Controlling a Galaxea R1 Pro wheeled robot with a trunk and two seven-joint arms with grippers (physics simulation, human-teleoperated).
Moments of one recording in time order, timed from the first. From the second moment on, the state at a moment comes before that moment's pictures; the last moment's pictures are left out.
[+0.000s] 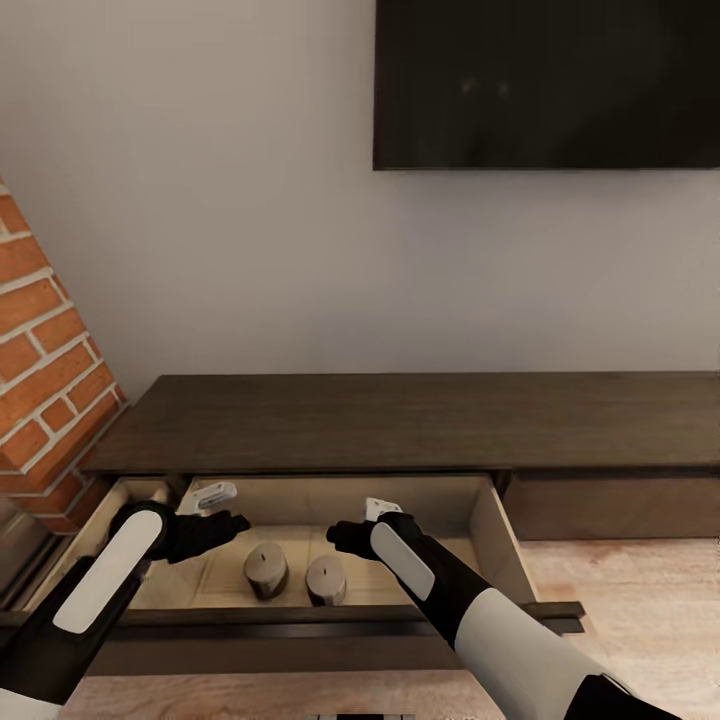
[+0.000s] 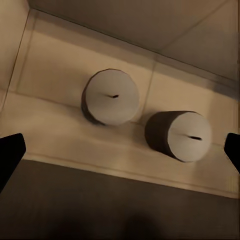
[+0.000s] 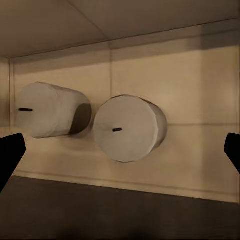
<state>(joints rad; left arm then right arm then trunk) -0.48 0.32 -0.26 -1.46 1.31 0.91 0.84 -0.76 0.17 0.70 -0.73 -1.06 0.50 -0.46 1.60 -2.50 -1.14</state>
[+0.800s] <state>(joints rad) -0.48 0.32 -0.25 -1.48 1.31 0.91 0.84 -0.76 0.16 0.70 -0.73 -1.06 0.51 -0.44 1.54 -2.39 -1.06</state>
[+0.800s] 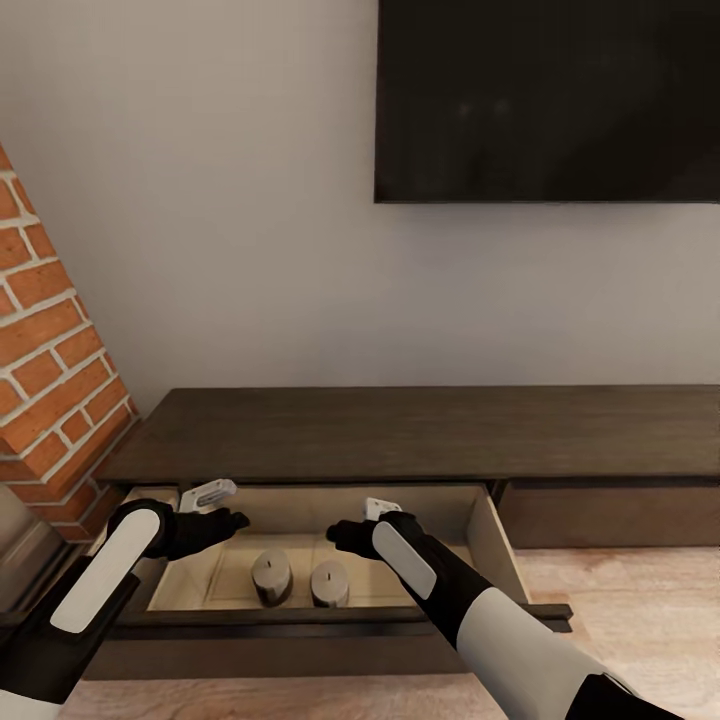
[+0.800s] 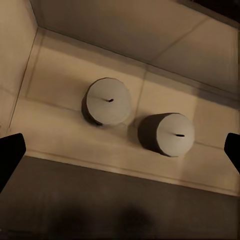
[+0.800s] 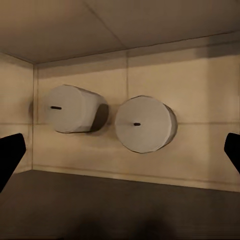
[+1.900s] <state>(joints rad) -0.48 0.32 -0.25 -1.48 1.31 0.91 0.84 -0.76 0.16 0.69 -0.73 -1.06 0.51 -0.44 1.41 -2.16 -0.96</state>
